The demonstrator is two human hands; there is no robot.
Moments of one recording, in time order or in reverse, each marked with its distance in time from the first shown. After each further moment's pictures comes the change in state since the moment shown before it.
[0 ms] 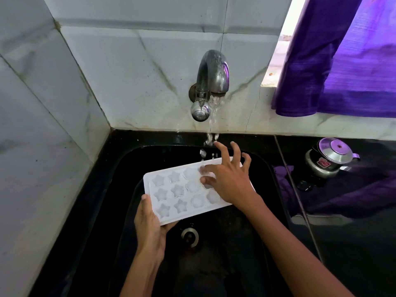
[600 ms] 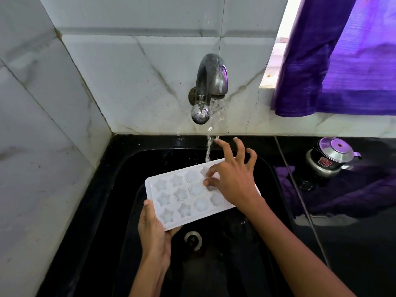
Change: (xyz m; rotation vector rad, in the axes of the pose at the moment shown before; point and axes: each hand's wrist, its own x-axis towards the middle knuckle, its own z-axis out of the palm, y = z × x) left_hand -0.007 -0.002 0.001 -0.034 0.011 0.031; right_hand 0.000 -0.003 -0.008 -0.082 0.083 0.032
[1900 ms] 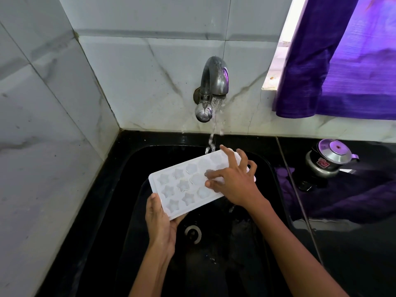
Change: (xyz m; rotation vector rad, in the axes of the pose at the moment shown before) left_hand -0.006 -0.008 0.004 -0.053 -0.032 0.040; right_hand -0.017 0.012 0.004 0.259 -0.148 0.011
